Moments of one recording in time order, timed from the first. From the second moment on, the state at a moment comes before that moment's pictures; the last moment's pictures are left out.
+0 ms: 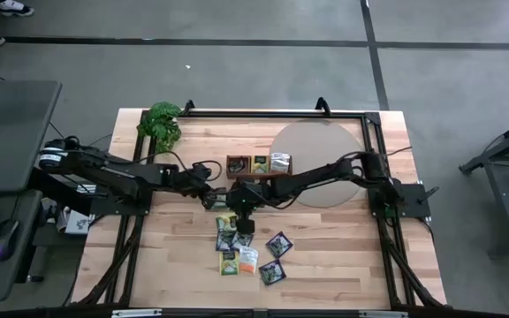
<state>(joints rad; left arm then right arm) 0.00 1.22 0.44 -0.08 -0.15 -0.80 0.09 2.13 1.56 -0.24 -0.01 0.09</state>
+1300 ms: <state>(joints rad) 0.04 1.14 0.47 0.48 -0.19 -0.15 0.23 1.25 0.47 0.26 0.38 0.43</state>
